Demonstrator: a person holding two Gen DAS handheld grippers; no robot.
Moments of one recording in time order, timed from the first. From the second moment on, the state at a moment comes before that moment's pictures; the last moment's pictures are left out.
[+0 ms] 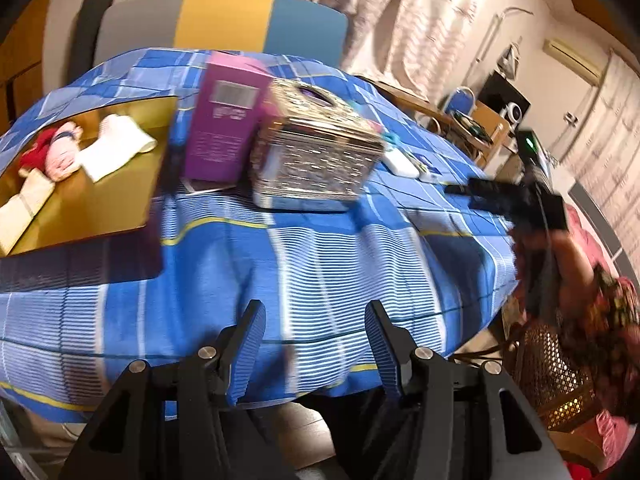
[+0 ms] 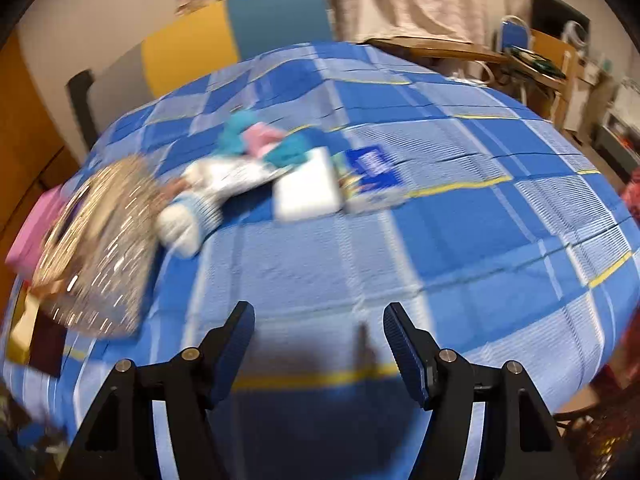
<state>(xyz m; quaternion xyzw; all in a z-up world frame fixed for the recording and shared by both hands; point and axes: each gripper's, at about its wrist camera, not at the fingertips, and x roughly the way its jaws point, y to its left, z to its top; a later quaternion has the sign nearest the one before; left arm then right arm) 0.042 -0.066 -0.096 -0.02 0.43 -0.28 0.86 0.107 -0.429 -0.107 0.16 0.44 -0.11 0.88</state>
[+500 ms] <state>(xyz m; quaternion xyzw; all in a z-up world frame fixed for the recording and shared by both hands) 0.049 -0.122 -0.094 0.02 0.45 -0.30 0.84 0.226 -0.501 -0.135 0.18 0.47 -0.13 0.85</state>
